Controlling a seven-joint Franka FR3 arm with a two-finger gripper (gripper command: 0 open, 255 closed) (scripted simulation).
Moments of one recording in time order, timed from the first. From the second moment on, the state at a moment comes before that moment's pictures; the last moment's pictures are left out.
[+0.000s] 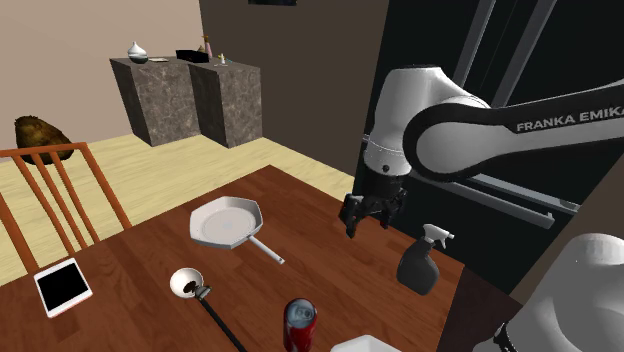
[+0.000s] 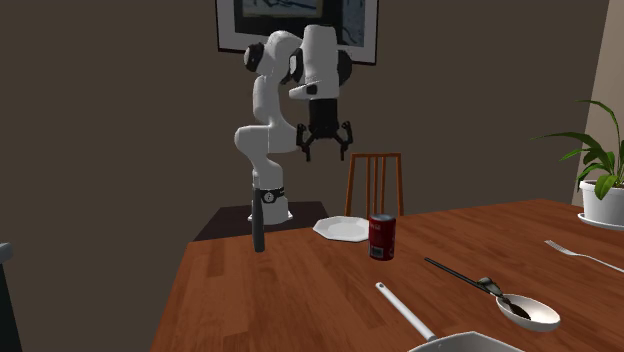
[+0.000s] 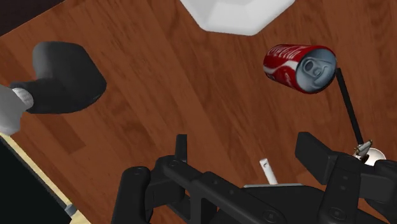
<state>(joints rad) 0.10 -0.55 0.32 -2.55 0.24 2.04 0.52</state>
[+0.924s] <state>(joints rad) 0.09 -0.01 0.56 -2.40 0.09 2.36 0.93</state>
